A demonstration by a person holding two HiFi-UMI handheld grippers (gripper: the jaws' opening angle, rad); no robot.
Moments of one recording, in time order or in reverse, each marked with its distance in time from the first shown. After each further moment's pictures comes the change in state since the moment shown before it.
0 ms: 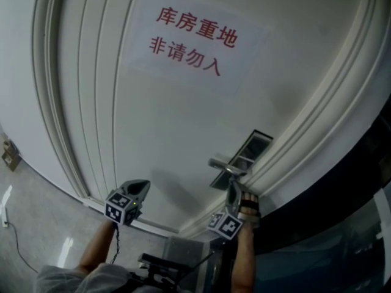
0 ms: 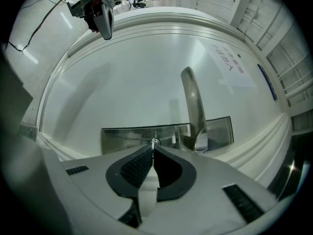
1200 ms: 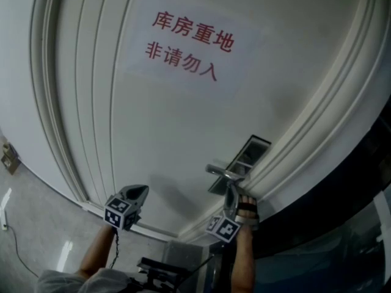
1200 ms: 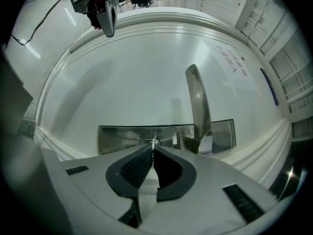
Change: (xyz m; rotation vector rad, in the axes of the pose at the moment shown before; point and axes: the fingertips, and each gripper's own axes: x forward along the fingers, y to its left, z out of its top) left arm 0.005 0.001 -0.003 -0.013 0.003 0.007; right arm 0.007 0.001 0.006 0.007 -0.024 0.007
